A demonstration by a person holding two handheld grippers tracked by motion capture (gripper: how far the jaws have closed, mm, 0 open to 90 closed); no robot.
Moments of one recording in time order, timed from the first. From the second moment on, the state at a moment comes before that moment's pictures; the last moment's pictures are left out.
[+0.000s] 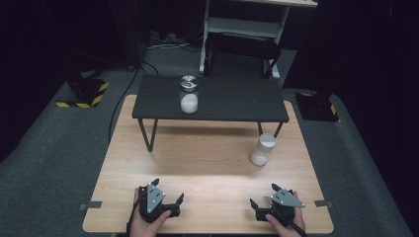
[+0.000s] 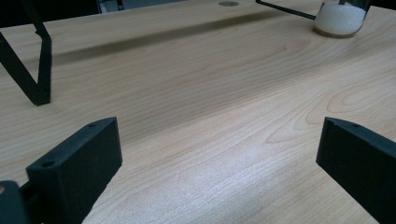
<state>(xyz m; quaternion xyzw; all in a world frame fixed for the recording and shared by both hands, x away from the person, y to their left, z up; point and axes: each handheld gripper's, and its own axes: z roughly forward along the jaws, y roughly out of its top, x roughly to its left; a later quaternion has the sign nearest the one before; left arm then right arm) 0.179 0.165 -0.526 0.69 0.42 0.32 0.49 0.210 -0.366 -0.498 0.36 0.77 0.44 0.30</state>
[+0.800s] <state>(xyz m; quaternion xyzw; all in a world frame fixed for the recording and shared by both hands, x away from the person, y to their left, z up) 0.181 0.167 -0.526 0.70 0.41 0.32 0.49 0.211 -0.359 -0.481 0.39 0.73 0.46 0.33</state>
